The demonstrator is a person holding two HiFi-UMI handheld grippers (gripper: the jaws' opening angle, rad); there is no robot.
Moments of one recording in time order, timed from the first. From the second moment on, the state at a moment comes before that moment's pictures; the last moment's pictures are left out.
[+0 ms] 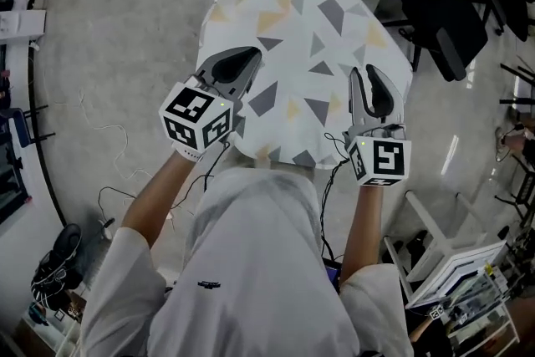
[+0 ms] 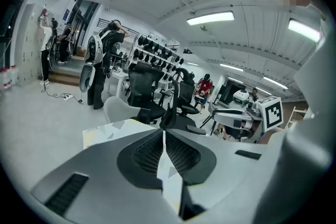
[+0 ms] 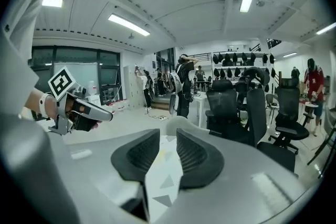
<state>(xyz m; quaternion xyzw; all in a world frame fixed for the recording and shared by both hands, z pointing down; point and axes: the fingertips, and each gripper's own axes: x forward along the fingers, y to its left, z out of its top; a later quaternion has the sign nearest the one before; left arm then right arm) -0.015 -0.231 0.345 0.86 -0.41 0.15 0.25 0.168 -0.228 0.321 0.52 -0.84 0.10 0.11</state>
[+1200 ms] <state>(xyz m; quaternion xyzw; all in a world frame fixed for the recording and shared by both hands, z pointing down) 0.005 -0.445 0.598 0.83 -0.33 0.39 0.21 0.208 -0.453 0.581 0.35 -0.86 0.20 0.30</state>
